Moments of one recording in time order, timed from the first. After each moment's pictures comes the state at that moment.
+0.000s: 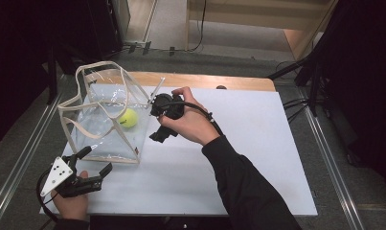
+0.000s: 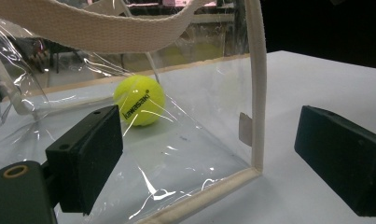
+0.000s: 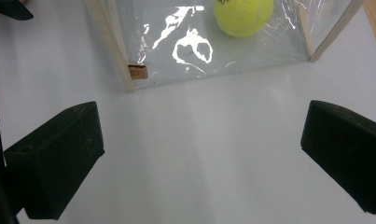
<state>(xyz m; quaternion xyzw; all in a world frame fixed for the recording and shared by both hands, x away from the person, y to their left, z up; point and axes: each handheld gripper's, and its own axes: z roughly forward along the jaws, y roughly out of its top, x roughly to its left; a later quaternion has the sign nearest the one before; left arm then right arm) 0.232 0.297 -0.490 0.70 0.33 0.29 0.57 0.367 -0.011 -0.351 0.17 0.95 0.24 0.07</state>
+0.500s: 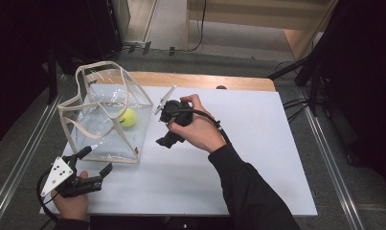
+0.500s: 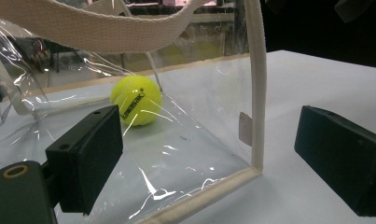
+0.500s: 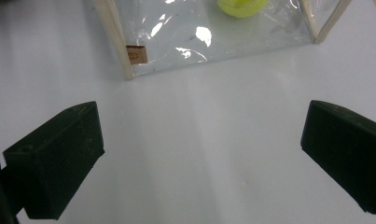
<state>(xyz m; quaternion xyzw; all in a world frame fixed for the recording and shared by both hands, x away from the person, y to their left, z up) 0.232 0.296 -0.490 0.70 0.33 0.29 0.57 0.358 -0.032 -0.369 0.19 0.95 0.25 0.07</state>
